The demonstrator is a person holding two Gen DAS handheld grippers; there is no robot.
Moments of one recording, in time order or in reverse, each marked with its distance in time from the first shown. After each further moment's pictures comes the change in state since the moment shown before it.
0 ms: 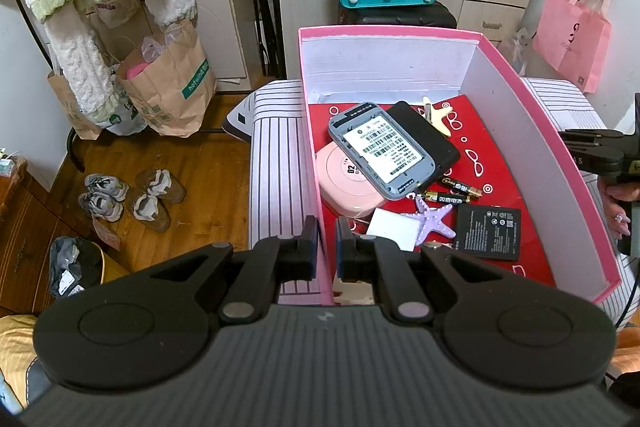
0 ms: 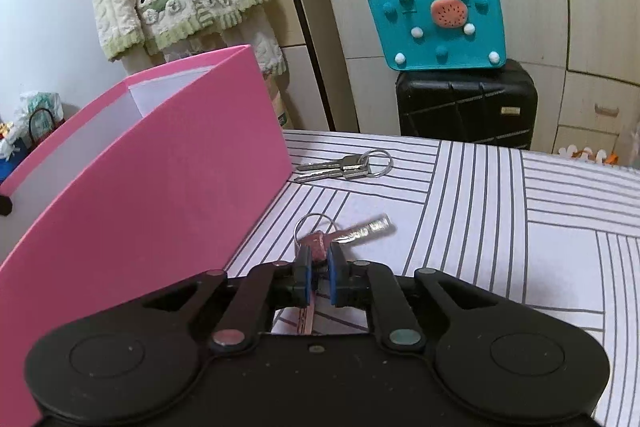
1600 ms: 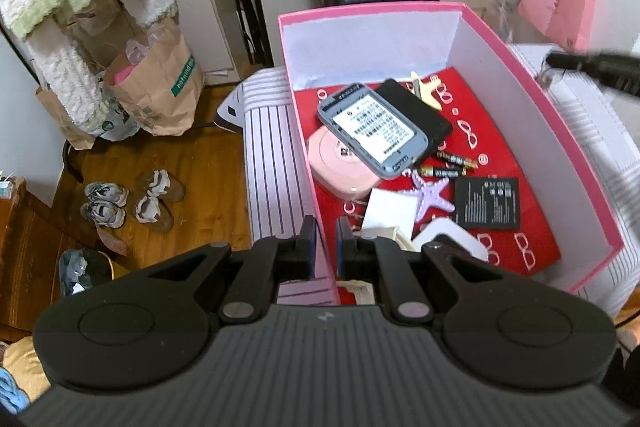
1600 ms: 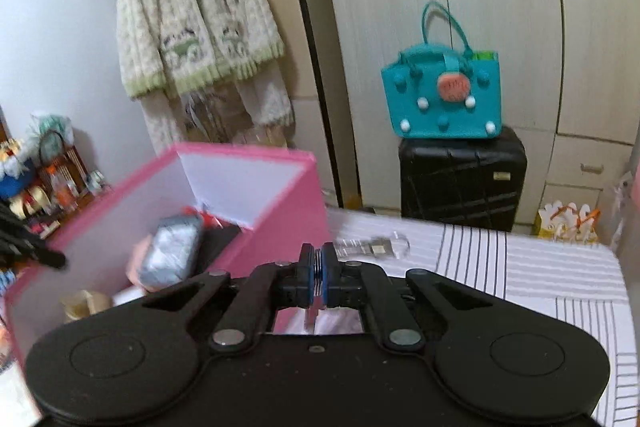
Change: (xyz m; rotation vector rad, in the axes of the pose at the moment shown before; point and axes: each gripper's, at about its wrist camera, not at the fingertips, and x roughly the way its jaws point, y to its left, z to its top) left arm 0.000 -0.006 0.006 0.109 0.072 -0.009; right arm -0.080 0.058 0.044 -0.062 -0.154 -0.025
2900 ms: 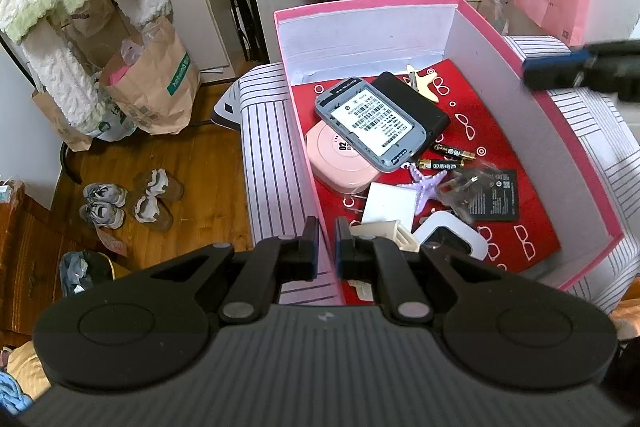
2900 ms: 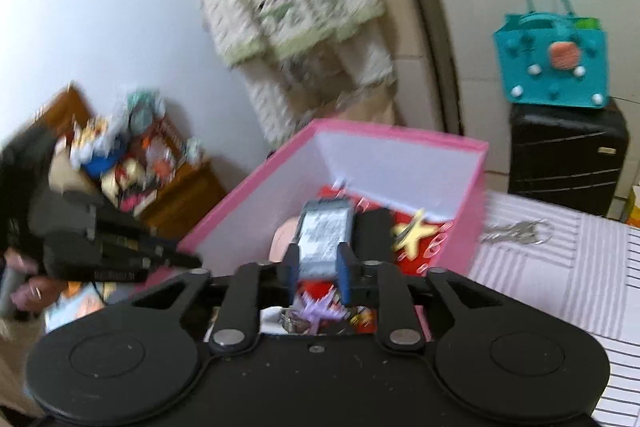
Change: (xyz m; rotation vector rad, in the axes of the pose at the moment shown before) left arm -0.001 0.003 -0.005 0.007 0.001 -0.011; right arm 0.007 0.050 0.018 0.045 0.131 0.258
